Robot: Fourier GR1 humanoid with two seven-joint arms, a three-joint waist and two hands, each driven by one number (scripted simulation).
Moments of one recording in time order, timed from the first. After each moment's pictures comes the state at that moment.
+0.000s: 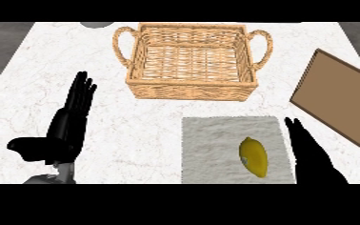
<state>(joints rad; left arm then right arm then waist) -0.03 0.26 -0.20 -1.67 0.21 0.30 -0.02 0.08 -0.23 0.53 -2.30 0.95 0.24 1.21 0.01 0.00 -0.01</state>
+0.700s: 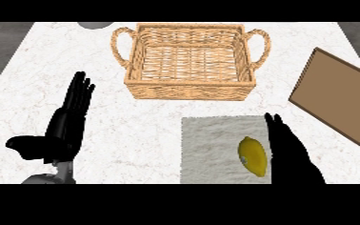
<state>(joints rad) -0.03 0.25 -0.17 -1.65 0.21 0.28 -0.04 0.05 -0.04 0.57 -2.24 1.08 0.36 1.18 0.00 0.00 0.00</state>
